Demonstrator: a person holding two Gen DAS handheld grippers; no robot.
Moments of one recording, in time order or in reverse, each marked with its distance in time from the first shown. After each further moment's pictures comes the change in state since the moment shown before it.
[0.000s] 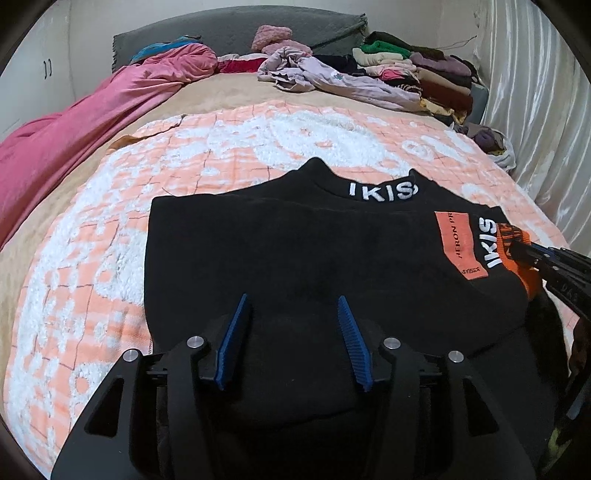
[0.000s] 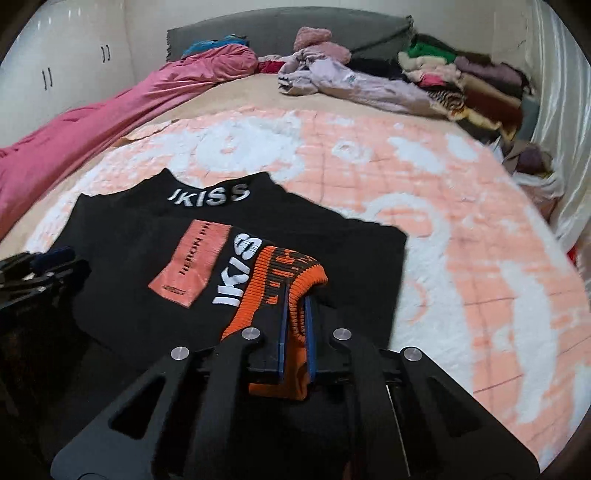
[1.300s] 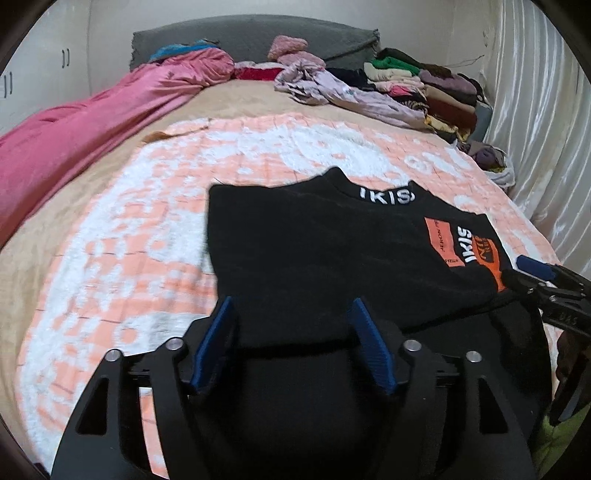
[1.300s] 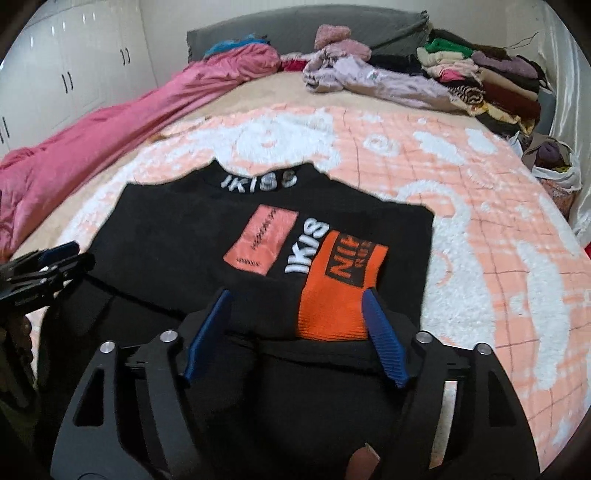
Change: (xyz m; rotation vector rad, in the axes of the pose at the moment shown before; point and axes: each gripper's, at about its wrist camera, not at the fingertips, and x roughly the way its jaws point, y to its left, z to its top) left arm -0.059 0.027 -0.026 -0.063 -0.043 0.013; right arm -0.038 0.016 -0.017 0.025 -0.003 0.142
